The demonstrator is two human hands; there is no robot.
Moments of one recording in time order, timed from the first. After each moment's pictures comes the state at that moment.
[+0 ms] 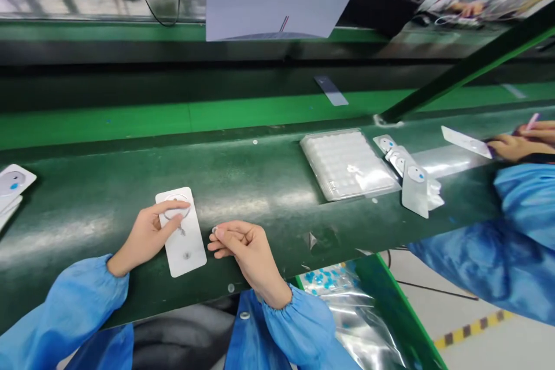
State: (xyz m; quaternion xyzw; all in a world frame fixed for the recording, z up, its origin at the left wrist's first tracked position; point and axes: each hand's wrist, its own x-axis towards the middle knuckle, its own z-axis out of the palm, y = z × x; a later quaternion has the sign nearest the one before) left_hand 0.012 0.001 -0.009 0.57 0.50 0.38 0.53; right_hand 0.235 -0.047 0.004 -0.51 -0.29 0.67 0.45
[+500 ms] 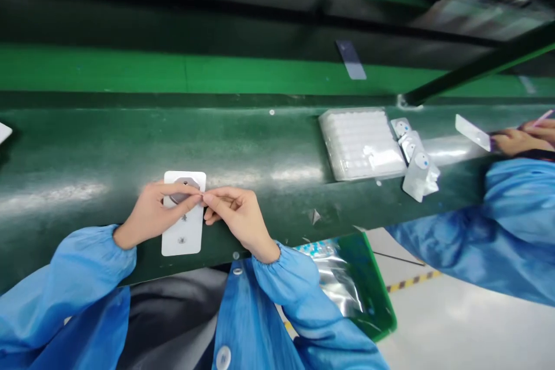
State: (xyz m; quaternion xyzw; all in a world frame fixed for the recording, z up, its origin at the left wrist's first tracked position) left_hand 0.015 -0.005 -0.011 0.67 0.44 0.38 0.46; right_hand 0.207 -0.028 -0.010 -0.51 -0.39 0.65 0.41
